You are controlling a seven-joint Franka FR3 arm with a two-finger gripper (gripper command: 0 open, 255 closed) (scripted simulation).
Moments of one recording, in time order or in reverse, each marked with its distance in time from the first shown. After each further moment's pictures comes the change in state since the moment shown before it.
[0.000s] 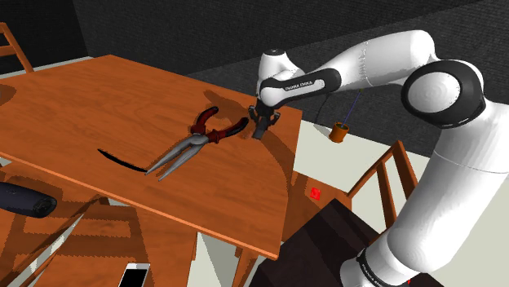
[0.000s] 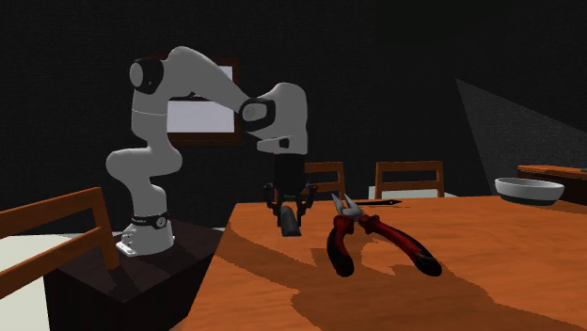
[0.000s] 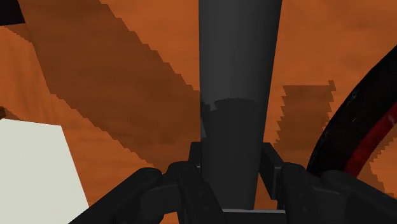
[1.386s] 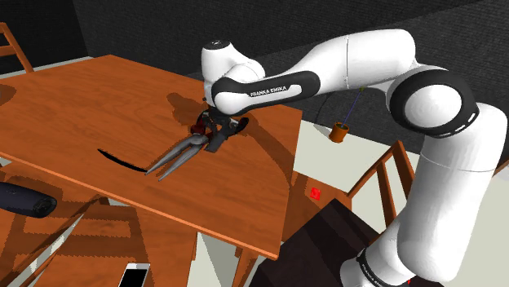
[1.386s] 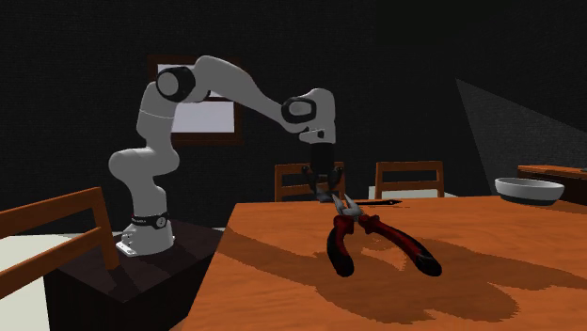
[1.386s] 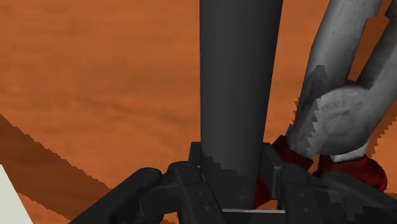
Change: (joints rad) arm 0.261 0.095 0.122 0.198 -0.053 -0.198 0.354
